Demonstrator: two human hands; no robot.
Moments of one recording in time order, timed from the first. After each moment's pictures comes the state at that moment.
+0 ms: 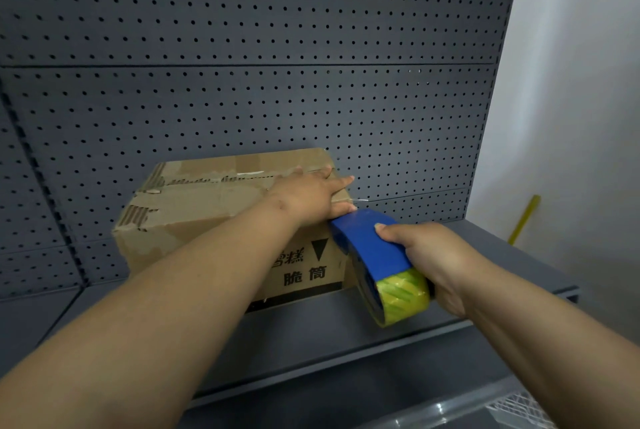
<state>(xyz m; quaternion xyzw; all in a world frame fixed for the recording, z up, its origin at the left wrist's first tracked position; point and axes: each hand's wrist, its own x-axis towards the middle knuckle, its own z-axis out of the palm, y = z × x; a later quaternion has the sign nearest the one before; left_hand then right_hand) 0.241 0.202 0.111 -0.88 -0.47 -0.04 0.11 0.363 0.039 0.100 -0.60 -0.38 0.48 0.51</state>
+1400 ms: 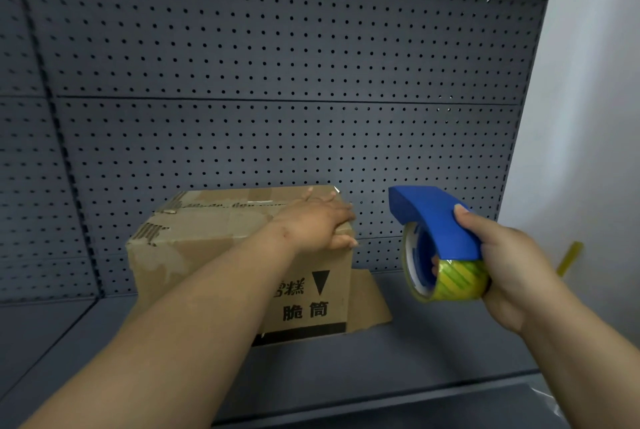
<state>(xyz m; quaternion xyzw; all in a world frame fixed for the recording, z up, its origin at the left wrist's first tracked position) 0.243 0.201 0.121 -0.91 -0.40 -0.05 0.12 0.433 0.052 0.123 -0.51 -0.38 0.40 0.66</state>
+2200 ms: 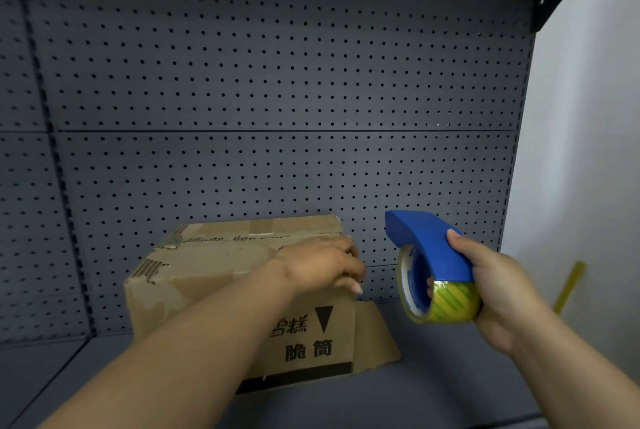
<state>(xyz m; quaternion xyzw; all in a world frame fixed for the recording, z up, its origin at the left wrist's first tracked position) 0.239 0.209 0.117 -0.95 -0.28 -0.05 0.10 0.427 0.073 0.126 -0.50 -0.36 0.41 0.67</state>
